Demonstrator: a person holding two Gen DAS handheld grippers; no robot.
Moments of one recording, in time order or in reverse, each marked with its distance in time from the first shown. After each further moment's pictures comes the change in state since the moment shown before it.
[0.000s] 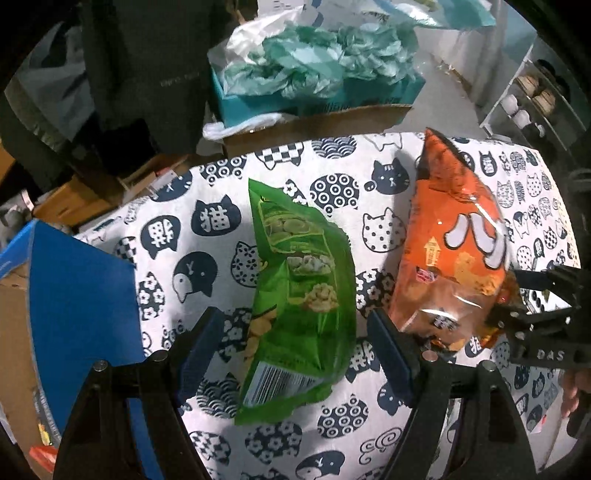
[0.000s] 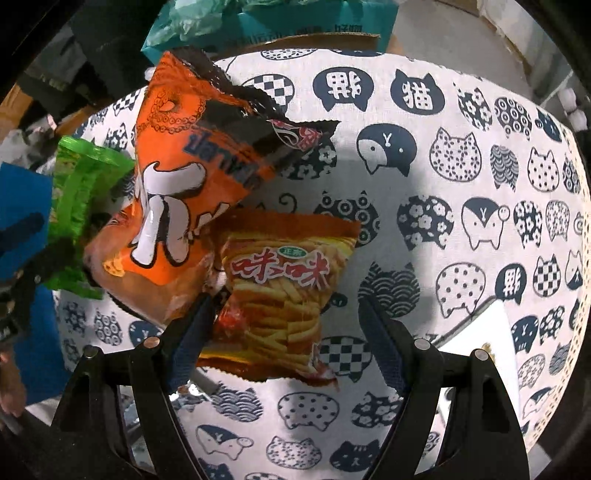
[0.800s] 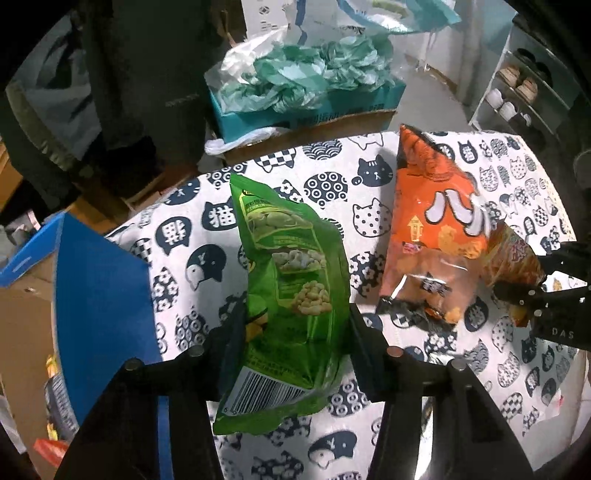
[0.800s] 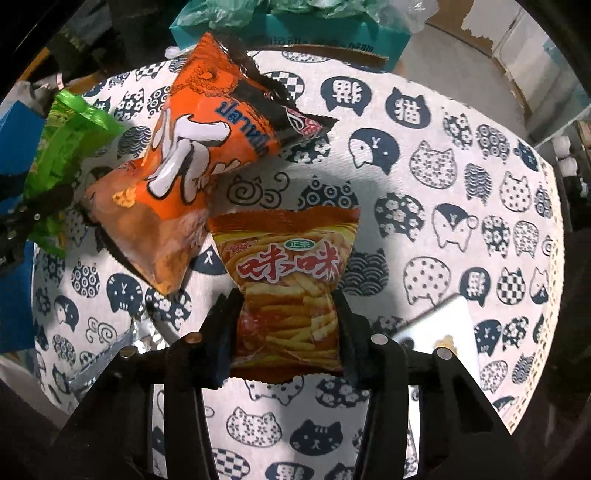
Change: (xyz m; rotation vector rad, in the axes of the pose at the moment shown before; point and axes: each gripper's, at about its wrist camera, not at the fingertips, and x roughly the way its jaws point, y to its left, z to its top) left arm -0.029 -0.003 -0.027 0.065 -0.087 0.013; right arm -0.013 0.012 -0.038 -0.136 -0.031 -0.106
